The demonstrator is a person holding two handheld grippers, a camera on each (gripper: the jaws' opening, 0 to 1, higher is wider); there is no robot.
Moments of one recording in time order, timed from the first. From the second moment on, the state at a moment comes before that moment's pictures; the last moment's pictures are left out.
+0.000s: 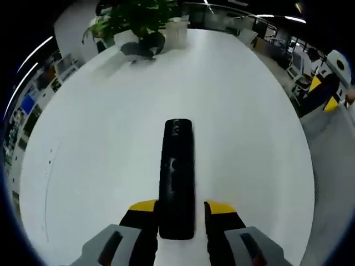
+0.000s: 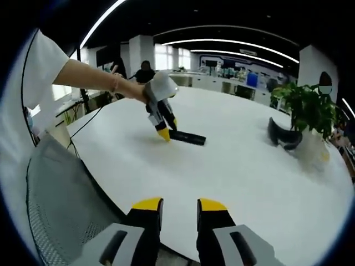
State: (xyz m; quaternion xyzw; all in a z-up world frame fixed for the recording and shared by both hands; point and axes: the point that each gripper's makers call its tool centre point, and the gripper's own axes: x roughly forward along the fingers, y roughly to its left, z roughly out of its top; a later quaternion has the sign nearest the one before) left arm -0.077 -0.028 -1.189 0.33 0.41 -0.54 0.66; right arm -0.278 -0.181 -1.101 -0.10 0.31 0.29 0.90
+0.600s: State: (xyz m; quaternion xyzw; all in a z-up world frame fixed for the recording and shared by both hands) left arm -0.115 -0.027 -1.191 0.37 0.38 -0.55 0.65; right arm -0.279 -0.176 -1.100 -0.08 0.30 0.29 0.90
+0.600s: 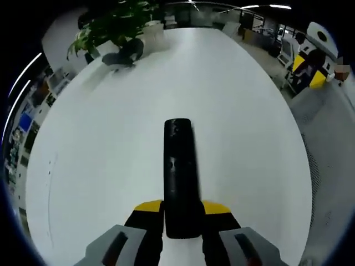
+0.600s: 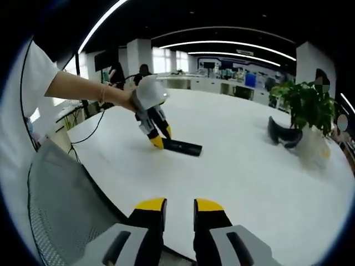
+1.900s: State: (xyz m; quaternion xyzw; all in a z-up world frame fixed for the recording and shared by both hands) left arm -0.225 -0.036 -1.193 0.39 0.37 -0.58 0.61; right arm -0.279 -0.161 -1.102 -0.11 0.30 0.33 0.89
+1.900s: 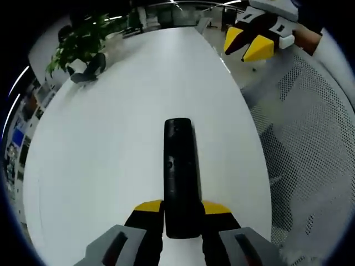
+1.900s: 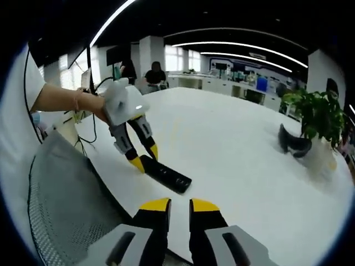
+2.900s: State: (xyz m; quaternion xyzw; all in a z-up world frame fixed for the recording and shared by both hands) left arm -0.263 -0.038 -1.193 0.40 0.35 -0.60 0.60; right arm -0.300 -0.136 -1.141 -0.19 0.40 0.46 0.76
